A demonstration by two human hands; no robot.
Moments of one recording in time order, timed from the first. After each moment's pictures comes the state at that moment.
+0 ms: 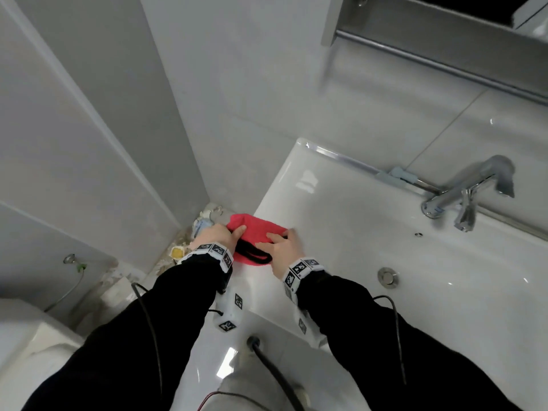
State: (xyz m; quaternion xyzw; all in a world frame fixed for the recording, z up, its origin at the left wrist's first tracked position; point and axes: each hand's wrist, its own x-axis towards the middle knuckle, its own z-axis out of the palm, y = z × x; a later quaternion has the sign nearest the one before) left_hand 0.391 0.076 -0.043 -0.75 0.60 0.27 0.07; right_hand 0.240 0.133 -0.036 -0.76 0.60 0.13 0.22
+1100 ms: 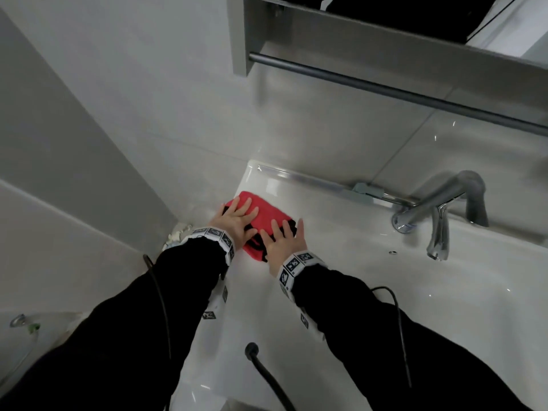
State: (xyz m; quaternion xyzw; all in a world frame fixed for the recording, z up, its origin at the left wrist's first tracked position) left_hand 0.261 -0.049 -0.067 -0.44 0.87 0.16 0.18; right_hand 0.141 0.045 -0.049 -0.66 0.68 0.27 0.15
